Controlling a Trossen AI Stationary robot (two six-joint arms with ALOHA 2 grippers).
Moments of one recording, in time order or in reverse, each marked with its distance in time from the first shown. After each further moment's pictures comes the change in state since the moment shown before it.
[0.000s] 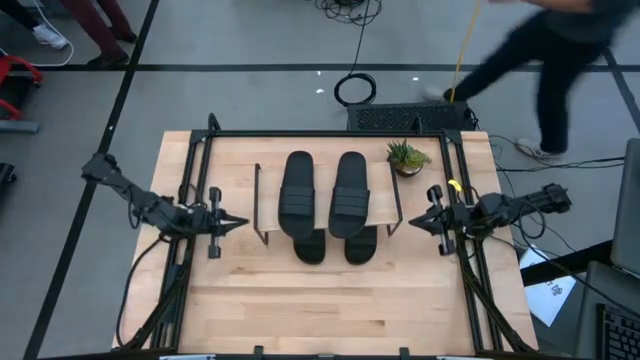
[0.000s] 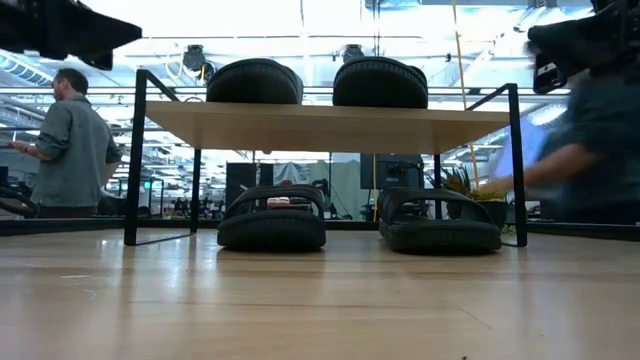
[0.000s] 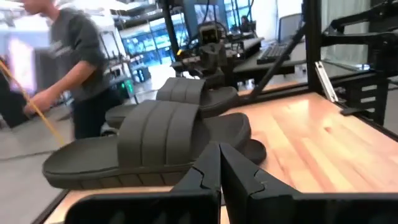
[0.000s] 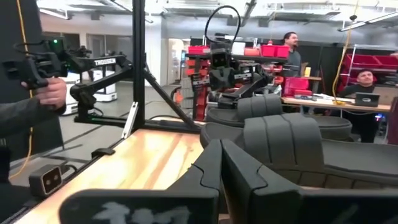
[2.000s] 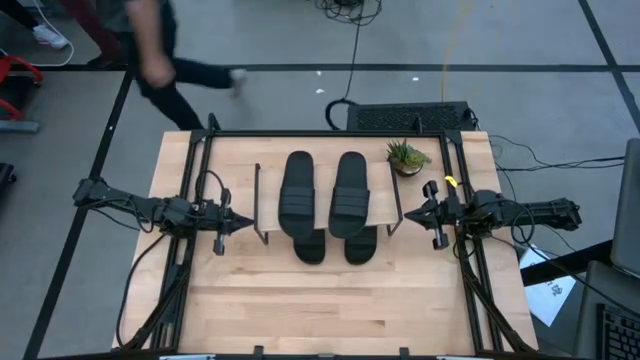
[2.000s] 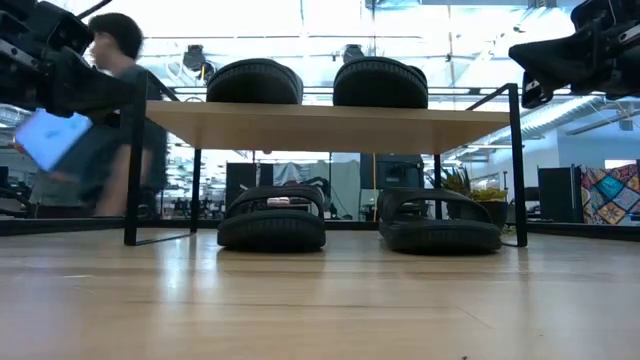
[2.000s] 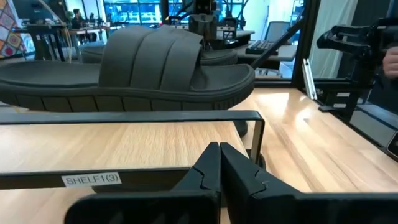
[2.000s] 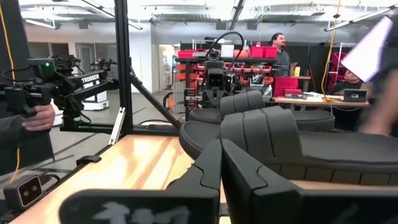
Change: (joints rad) left arm 0.319 -0.163 -0.193 -0.024 0.387 -0.231; right arm -0.237 0.029 -0.048 0.107 -0.198 0.055
